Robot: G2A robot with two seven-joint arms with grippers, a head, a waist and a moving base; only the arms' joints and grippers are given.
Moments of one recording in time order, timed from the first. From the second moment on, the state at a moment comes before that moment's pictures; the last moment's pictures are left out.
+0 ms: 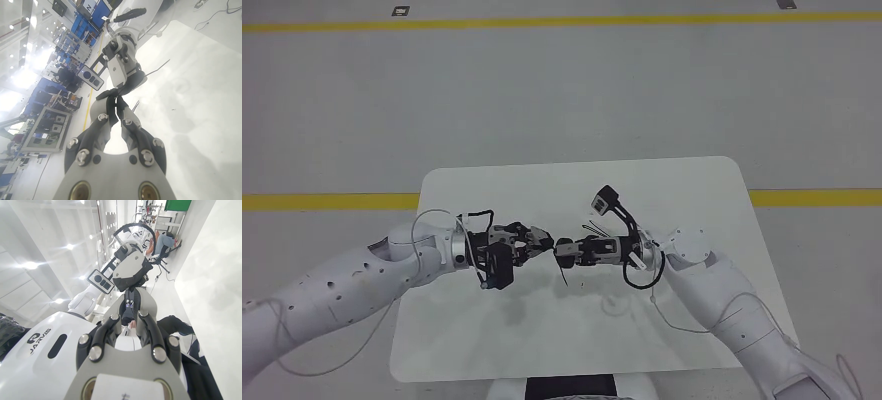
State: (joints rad) left arm 0.64 -0.59 -0.17 -1.67 1.57 -0.14 0.70; right arm -1.17 -1.16 0.96 -1.41 0.55 -0.26 1.16
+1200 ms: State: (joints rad) left arm 0.66 -0.57 -0.17 -1.65 1.57 0.04 0.77; right arm -1.21 -1.16 1.02 -1.44 0.50 -0.16 0.85
